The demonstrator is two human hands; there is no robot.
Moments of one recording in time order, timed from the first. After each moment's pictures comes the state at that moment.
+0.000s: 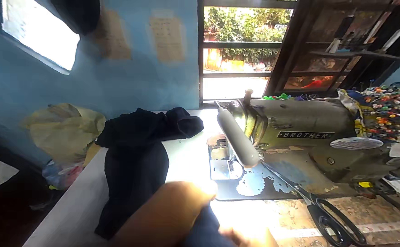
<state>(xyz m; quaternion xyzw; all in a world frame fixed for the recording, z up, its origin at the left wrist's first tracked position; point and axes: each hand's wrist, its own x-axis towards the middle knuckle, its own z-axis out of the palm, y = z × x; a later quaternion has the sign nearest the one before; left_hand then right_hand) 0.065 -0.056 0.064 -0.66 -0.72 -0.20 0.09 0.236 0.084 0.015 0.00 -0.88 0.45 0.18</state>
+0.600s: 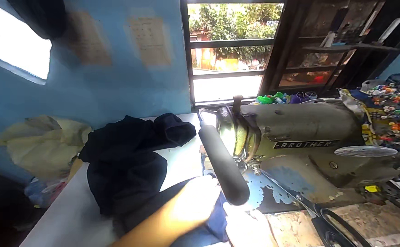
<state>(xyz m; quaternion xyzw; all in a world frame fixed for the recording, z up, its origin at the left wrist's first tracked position) 0.025 0.024 -0.010 -0.70 -0.70 -0.09 0.00 0.218 0.116 -0.019 -0.06 -0.98 0.15 0.09</state>
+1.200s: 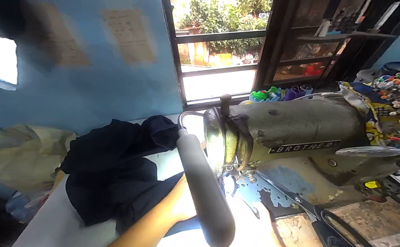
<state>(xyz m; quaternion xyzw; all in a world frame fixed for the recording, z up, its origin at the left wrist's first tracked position) -0.002 0.046 -0.024 -0.59 -0.77 -0.17 -0.14 0.203 0.128 -0.015 -0.14 -0.98 0.13 0.08</state>
